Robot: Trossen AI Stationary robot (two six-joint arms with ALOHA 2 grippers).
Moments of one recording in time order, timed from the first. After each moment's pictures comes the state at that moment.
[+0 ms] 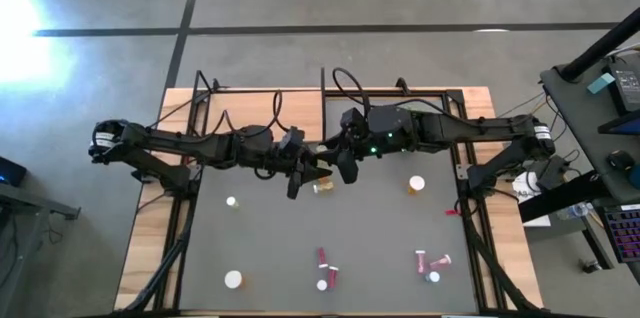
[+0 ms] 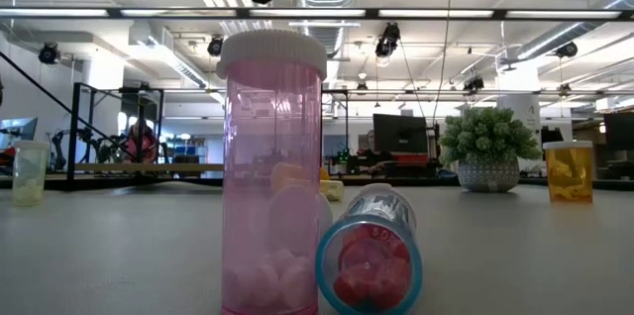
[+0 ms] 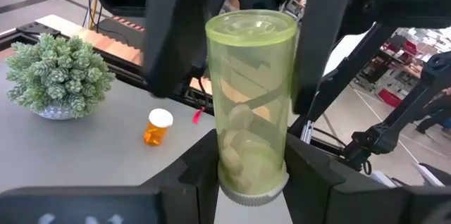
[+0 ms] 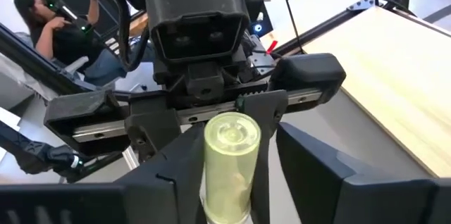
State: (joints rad) left arm -0.05 1.32 1.04 0.15 0.05 -0.46; right arm 0.02 1.51 1.50 -0.33 -0.01 0.52
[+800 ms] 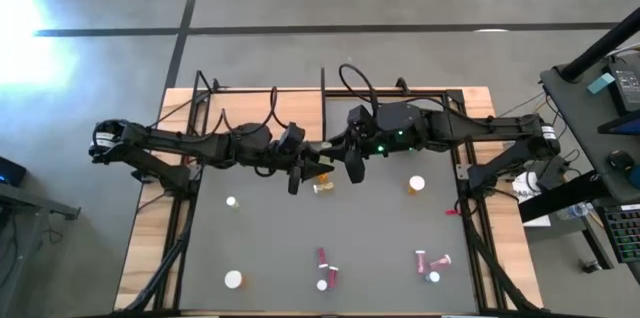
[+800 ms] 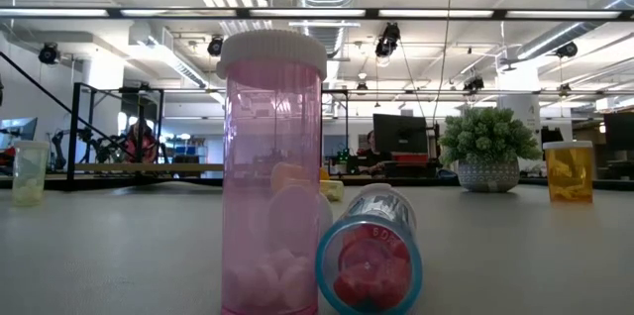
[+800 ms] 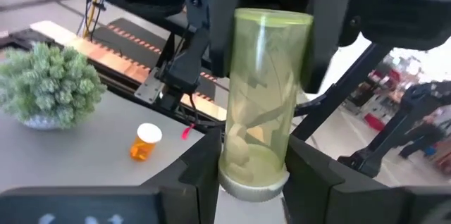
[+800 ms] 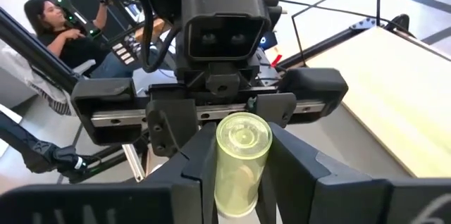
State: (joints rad) left arm -0.05 1.32 1.04 0.22 0.04 -0.56; right arm 0.02 1.47 1.50 -0.34 0.00 0.47
